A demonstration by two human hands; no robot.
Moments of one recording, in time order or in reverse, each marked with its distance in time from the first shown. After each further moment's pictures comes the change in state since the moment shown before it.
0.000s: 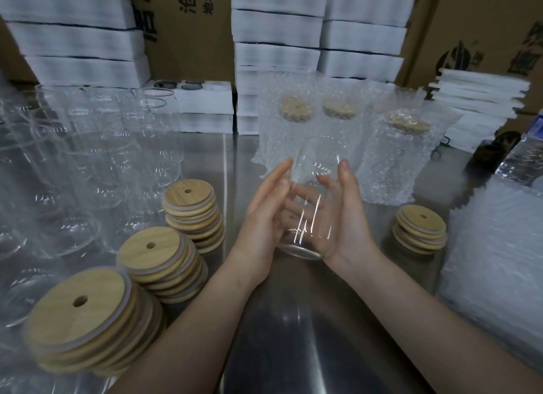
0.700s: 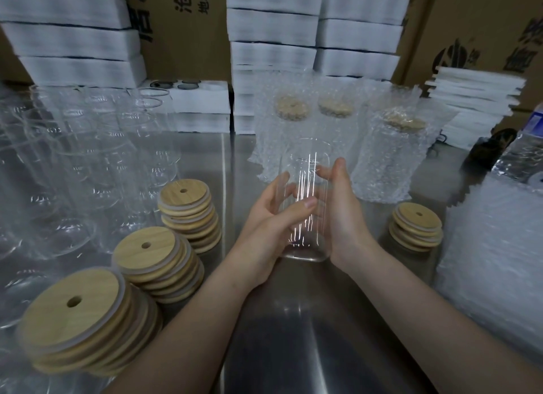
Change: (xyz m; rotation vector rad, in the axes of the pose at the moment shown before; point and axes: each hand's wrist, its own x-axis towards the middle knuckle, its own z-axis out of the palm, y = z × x) left_hand -0.003 -0.006 0.004 0.015 -0.046 -0.090; right_hand 0.006 -0.008 0.000 -0.350 0.161 -0.089
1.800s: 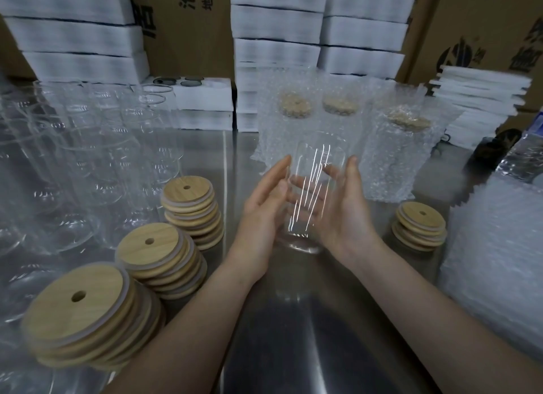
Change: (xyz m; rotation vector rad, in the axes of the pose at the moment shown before) left_hand 0.003 0.001 -0.008 0.054 0.076 0.174; right_hand 0.004 0.005 -0.004 0.259 -0.116 0.014
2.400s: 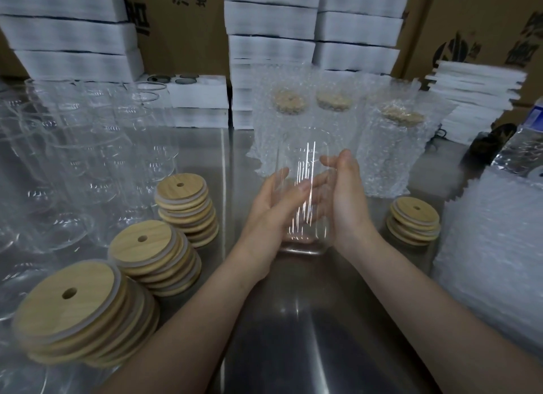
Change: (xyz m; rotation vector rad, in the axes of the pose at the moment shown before) left_hand -0.010 0.005 0.016 0.135 0.004 -0.127; right_hand -0.001 -0.009 0.003 -0.381 0.142 -0.259
